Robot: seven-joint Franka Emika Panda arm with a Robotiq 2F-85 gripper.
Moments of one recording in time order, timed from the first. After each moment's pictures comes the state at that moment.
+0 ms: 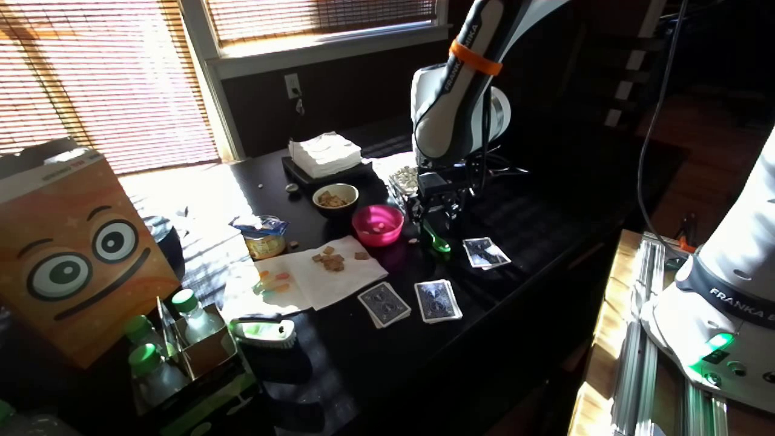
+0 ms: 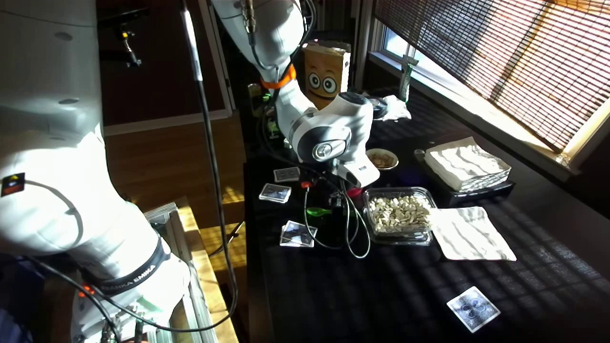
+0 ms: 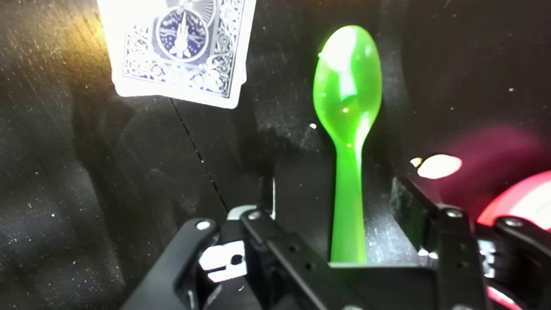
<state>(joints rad) 0.03 0.39 -0.10 -2.41 0.08 2.74 0.55</state>
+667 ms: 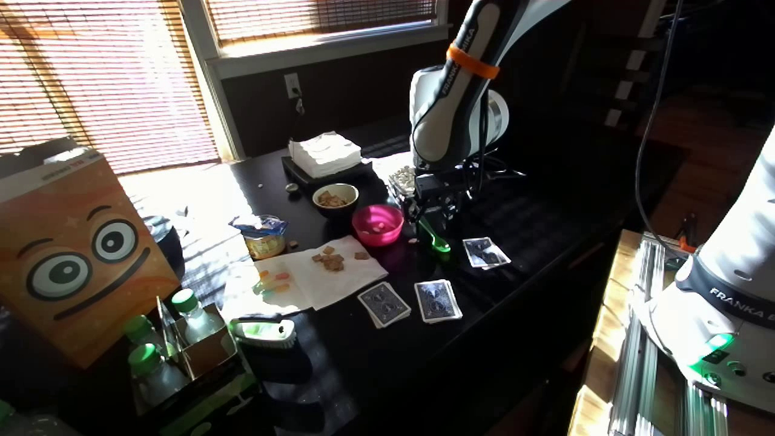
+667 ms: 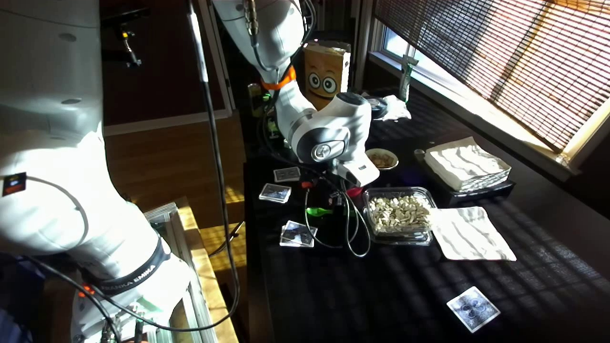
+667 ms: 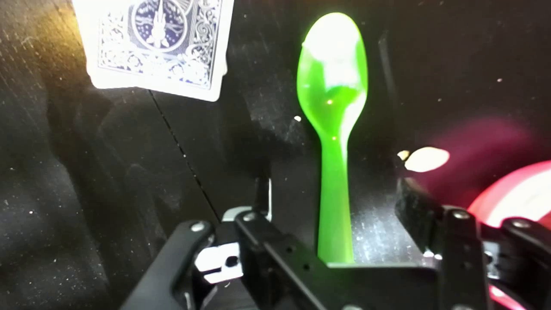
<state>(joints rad) 0.04 0.41 -0.10 -2.40 0.10 2.78 0.55</state>
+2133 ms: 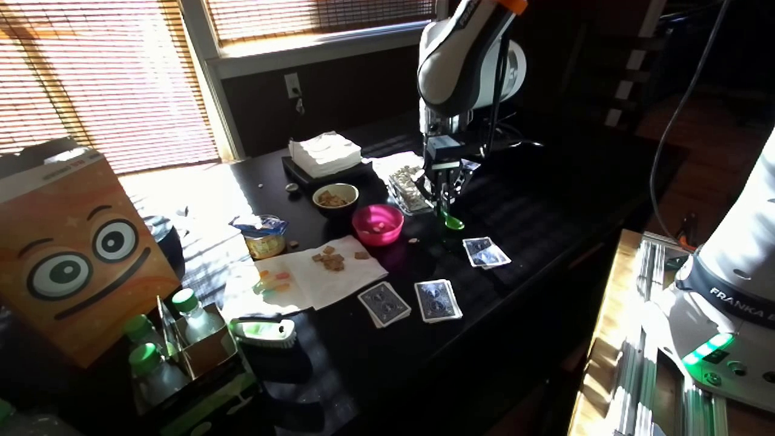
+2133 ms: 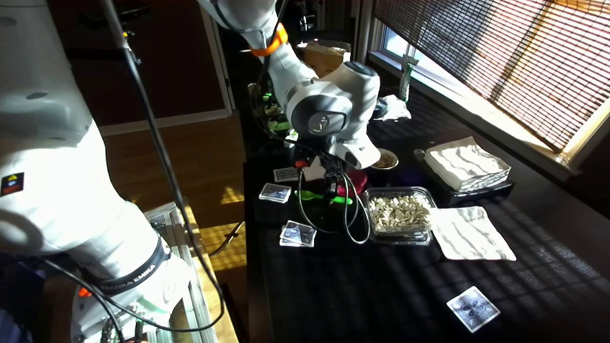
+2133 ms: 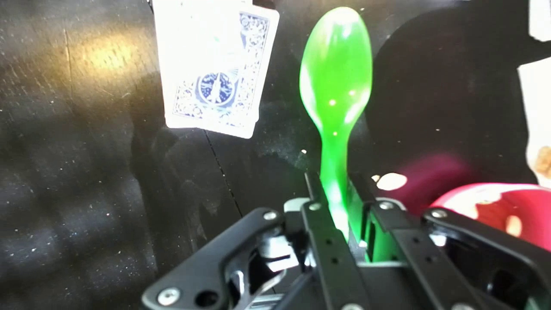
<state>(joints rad) 0.03 0.19 -0.10 -2.46 0.16 2.53 0.44</state>
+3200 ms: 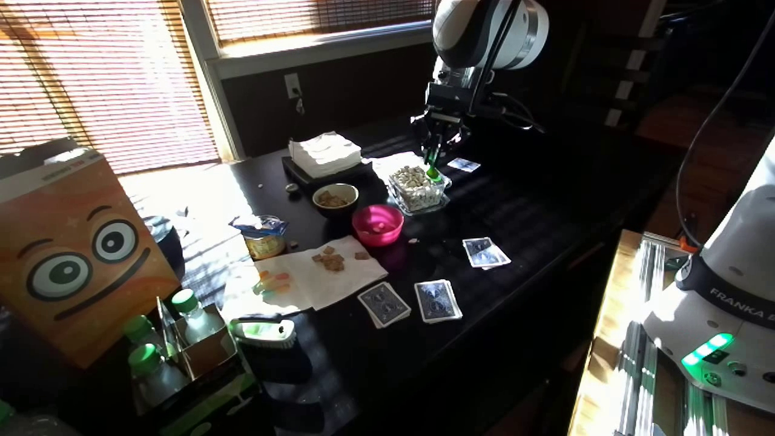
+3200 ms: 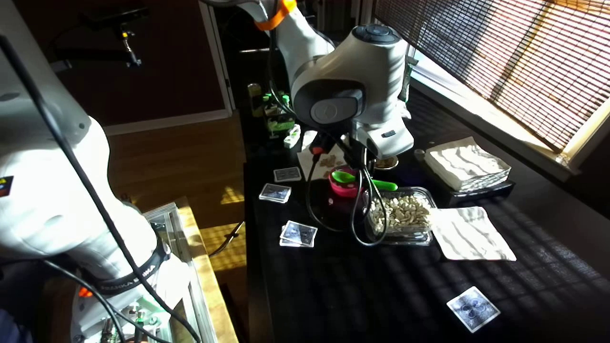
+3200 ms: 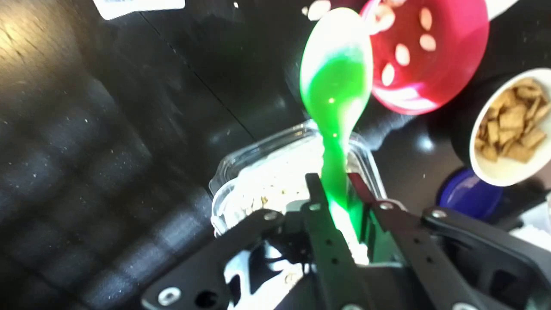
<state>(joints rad) -0.07 0.07 -0.12 -2.46 0.29 2.71 0.53</state>
